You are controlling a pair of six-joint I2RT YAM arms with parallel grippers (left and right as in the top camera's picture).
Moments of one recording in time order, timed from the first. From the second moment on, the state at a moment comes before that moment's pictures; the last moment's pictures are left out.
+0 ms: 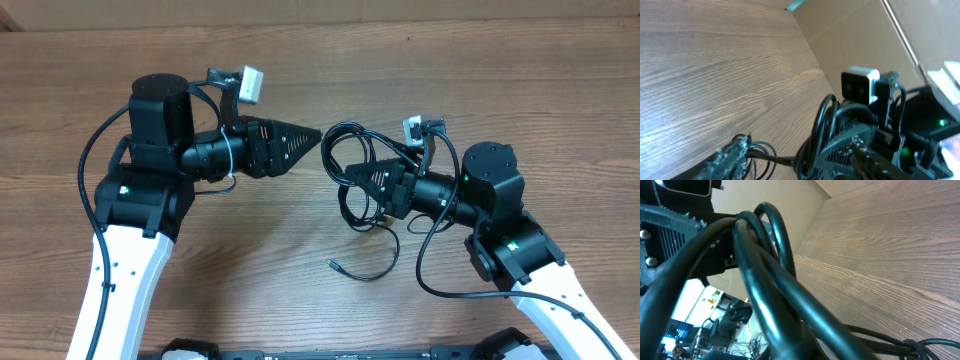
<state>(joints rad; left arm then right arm) -0.16 1.24 1.26 -0.58 0.93 -0.42 0.42 1.07 0.80 0.00 -0.72 0.71</state>
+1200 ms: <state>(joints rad) -0.32 1.24 1.26 -0.60 0.77 -0.16 0.42 1.07 0.80 -0.07 -0.67 0.71</state>
